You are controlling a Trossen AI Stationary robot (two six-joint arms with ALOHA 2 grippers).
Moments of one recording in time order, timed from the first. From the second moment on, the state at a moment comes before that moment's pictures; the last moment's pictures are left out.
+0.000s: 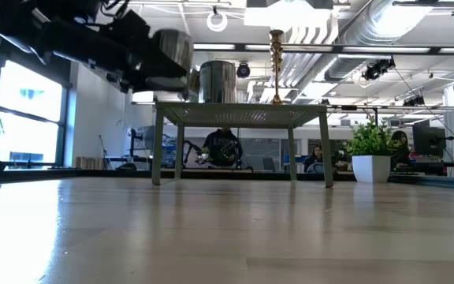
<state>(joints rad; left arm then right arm) 0.10 1.09 0.41 0.57 -0.38 -0.11 1.05 1.77 1.27 0.11 0.85 0.26</state>
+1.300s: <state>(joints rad) 0.13 1.24 0.41 0.73 -0.54 -0.17 0.99 1.77 1.27 0.10 0.72 0.25</state>
